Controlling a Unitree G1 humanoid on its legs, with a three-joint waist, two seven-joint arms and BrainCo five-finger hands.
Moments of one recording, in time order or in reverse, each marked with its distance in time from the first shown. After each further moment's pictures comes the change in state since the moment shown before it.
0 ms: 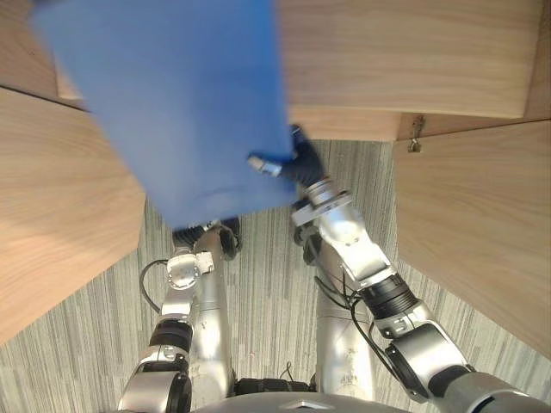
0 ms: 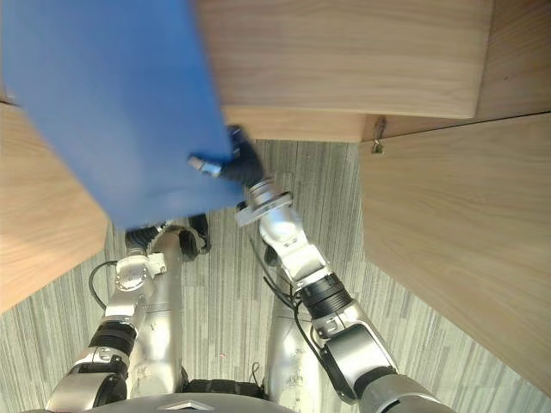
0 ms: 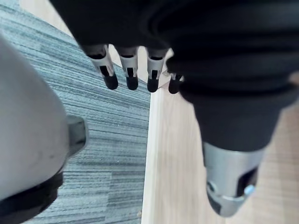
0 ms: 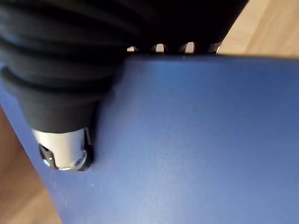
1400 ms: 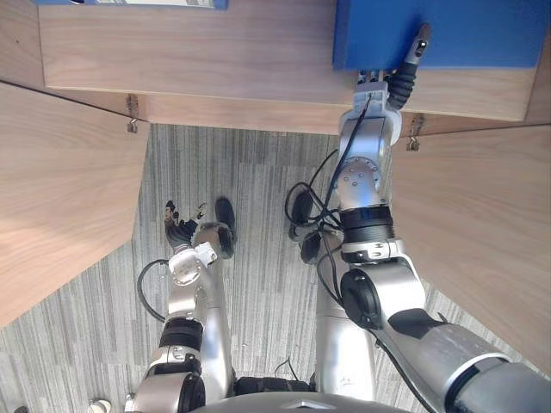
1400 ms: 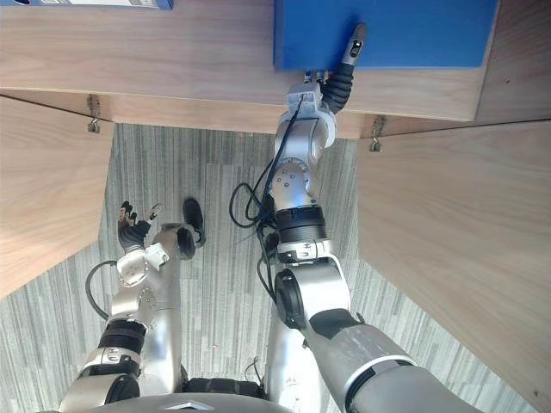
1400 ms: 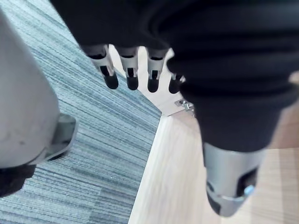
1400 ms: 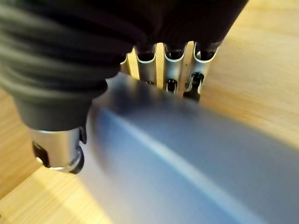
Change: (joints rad) left arm 0.010 -0.101 0.018 -0.076 -0.103 0.051 0.156; right arm -0.443 0.208 -0.381 0.280 0.885 -0.111 -0.433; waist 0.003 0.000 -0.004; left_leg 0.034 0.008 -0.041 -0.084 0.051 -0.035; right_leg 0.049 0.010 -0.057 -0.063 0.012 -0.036
